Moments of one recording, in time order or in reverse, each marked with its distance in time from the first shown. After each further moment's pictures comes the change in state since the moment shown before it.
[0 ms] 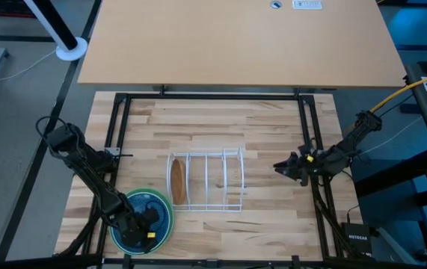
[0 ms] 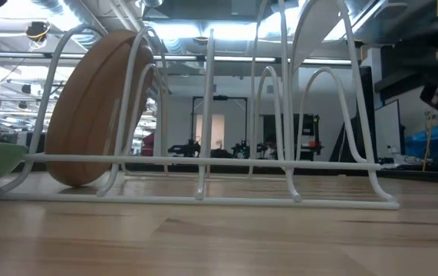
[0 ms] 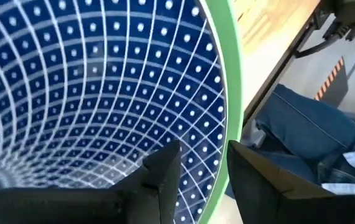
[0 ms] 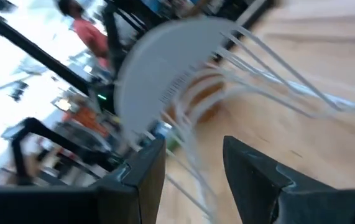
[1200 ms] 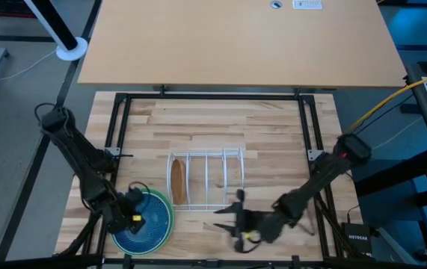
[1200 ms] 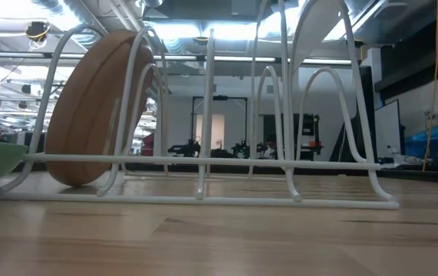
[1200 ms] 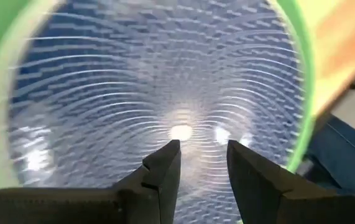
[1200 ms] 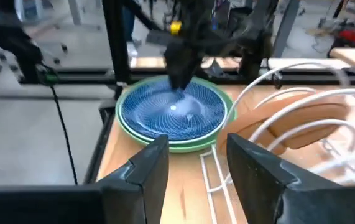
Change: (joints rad) left arm -0.055 -0.306 0.001 -0.556 -0.081 -0.164; right arm -0.074 1.624 1.129 0.188 -0.047 -0.673
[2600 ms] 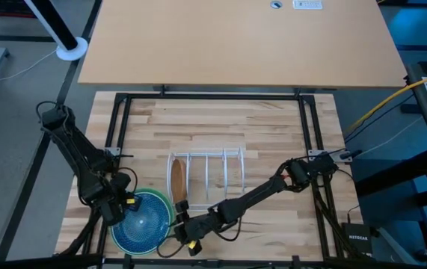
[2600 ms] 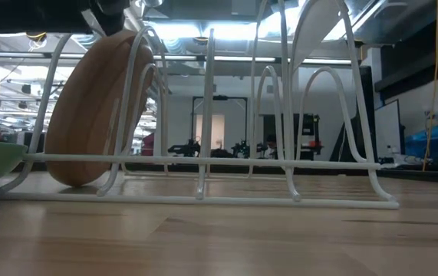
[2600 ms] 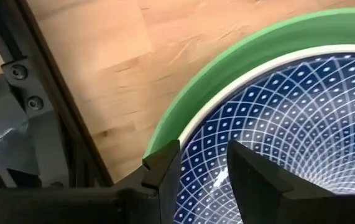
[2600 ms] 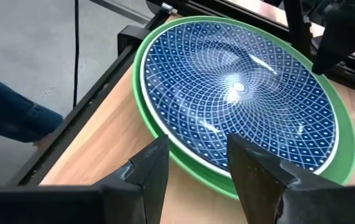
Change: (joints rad) left arm -0.024 -0.005 -0.030 -0.337 0.034 -0.406; right arm -0.203 0.612 0.709 -0.279 -0.463 -0.359
